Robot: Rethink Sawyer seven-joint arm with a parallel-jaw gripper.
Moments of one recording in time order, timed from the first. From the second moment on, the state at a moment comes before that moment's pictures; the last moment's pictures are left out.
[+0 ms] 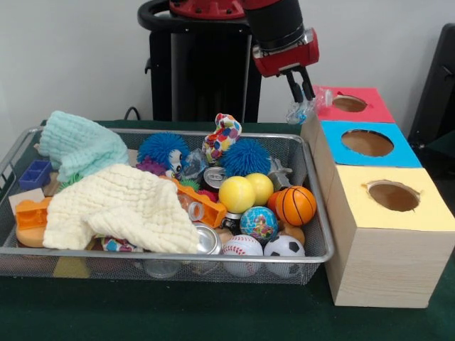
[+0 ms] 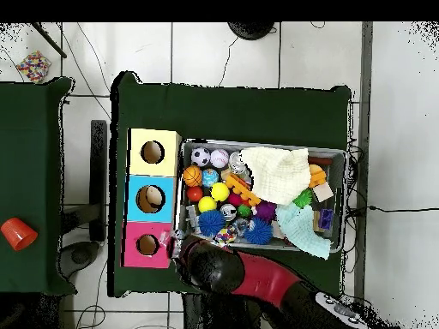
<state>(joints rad) -0.69 -0.76 0.56 2.37 0.07 0.17 1.59</state>
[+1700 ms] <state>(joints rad) -0.72 -0.79 0.77 2.46 0.09 -0.05 1.80</state>
